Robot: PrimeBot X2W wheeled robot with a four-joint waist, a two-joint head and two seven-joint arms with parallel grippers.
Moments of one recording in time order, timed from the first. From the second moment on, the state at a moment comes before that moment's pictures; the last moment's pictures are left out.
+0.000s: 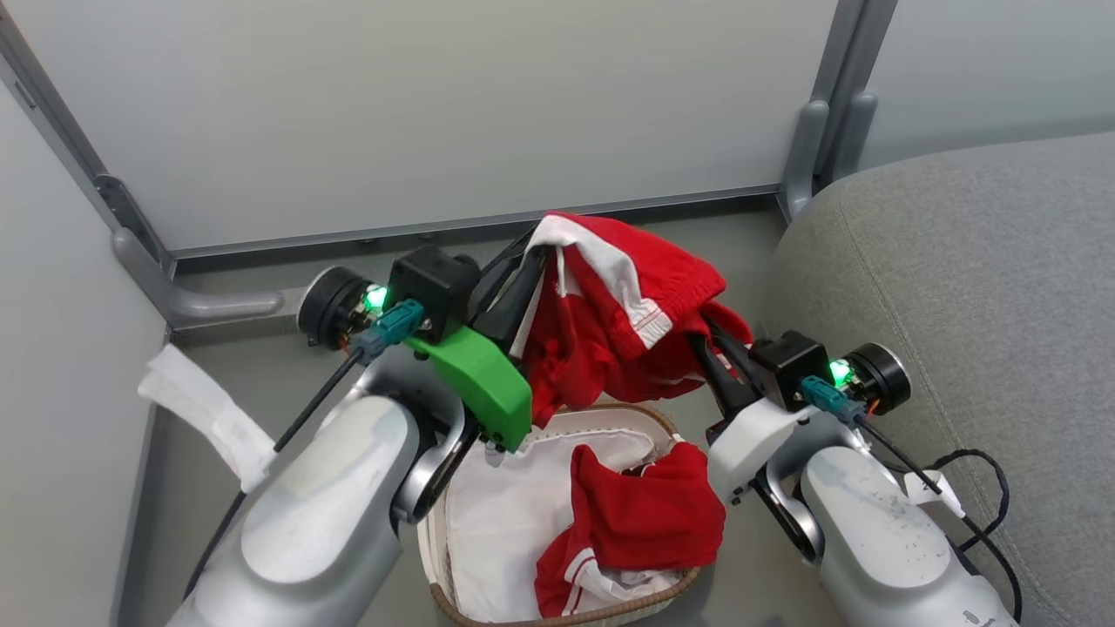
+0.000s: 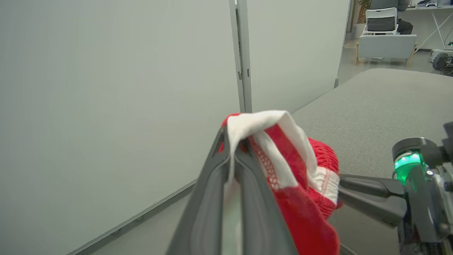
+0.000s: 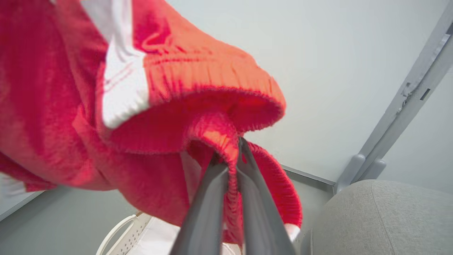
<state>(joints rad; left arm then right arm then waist) -0.62 0.21 -0.71 0.25 -0.50 -0.05 -0.01 -0.48 -0.05 0.38 0.57 0.11 0.13 -0.26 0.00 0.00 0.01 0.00</state>
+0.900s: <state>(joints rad) -0.32 0.16 -0.71 0.39 -0.58 -0.05 -0.24 -0.49 -0.06 0.12 0.45 -0.02 0.13 -0.26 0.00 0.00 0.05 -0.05</state>
